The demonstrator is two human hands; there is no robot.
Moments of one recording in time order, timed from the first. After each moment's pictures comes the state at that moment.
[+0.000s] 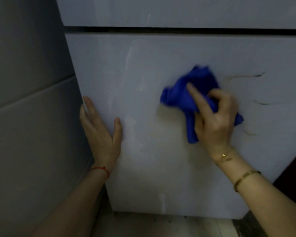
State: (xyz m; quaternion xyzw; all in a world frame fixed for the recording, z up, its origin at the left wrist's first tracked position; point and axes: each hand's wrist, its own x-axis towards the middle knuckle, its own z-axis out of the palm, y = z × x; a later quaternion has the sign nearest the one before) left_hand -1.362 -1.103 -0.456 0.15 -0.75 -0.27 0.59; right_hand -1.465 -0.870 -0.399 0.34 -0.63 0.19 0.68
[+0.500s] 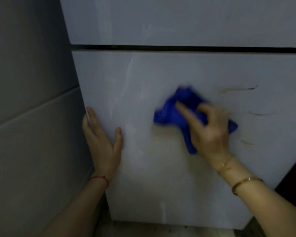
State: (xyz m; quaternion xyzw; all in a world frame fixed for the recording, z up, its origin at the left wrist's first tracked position) left_hand -1.361 -1.104 -0.455 0.16 -0.75 -0.28 0.58; right_hand -1.462 -0.867 -0.392 0.40 -0.62 0.13 0.66
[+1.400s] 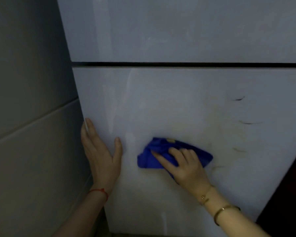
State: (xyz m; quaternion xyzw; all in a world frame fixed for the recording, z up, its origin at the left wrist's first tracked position) left_hand -1.354 -1.091 -0.450 0.18 -0.76 -0.27 0.57; right_hand -1.451 -0.880 -0.469 0.44 -0.66 0.02 0.61
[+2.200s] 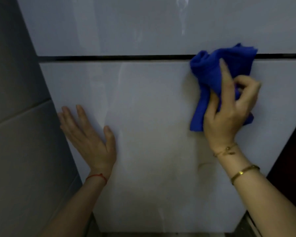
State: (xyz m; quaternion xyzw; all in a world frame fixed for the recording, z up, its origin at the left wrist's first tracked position) left_hand -1.392 -1.076 -0.427 0.20 -0.72 -0.10 0.66; right_hand -1.483 -0.820 -0.337 0.21 -0.62 0.32 0.68
